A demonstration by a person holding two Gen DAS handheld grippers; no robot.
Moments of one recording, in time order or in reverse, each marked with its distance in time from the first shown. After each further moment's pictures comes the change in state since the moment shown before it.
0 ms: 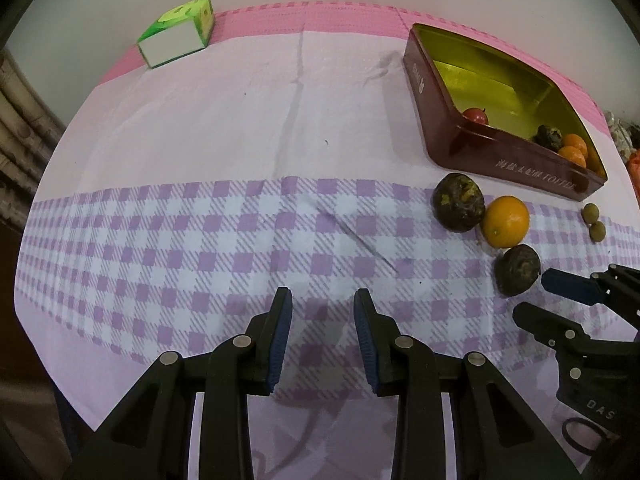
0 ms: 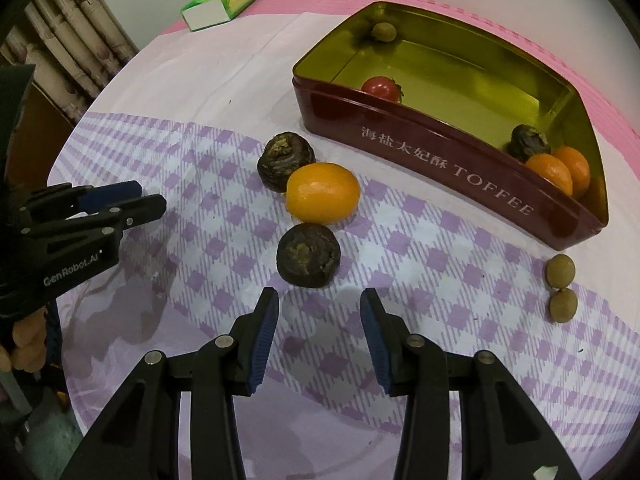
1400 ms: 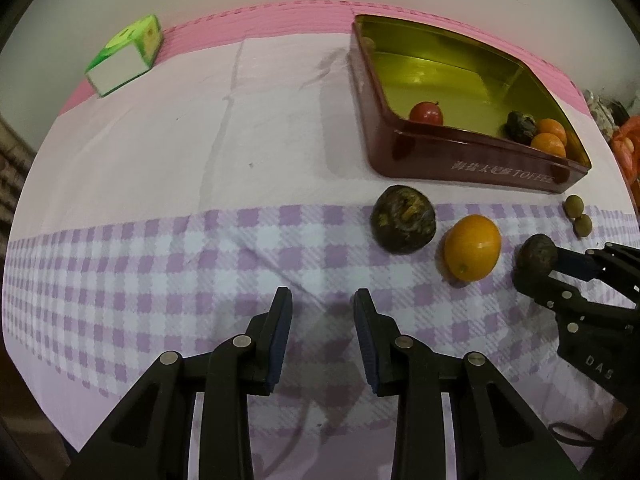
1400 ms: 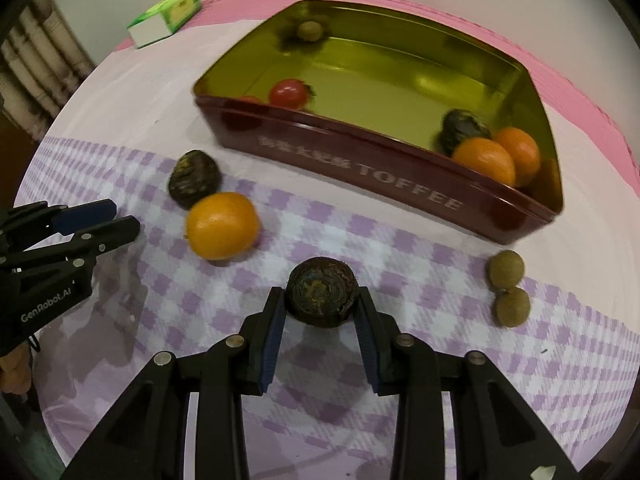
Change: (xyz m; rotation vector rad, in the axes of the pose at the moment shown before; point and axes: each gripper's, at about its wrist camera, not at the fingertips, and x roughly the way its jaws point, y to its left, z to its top) left arm 0.014 -0.034 0.010 0.094 -0.004 -0.063; right arm 0.000 -0.048 0.003 0.085 -0.009 -0.106
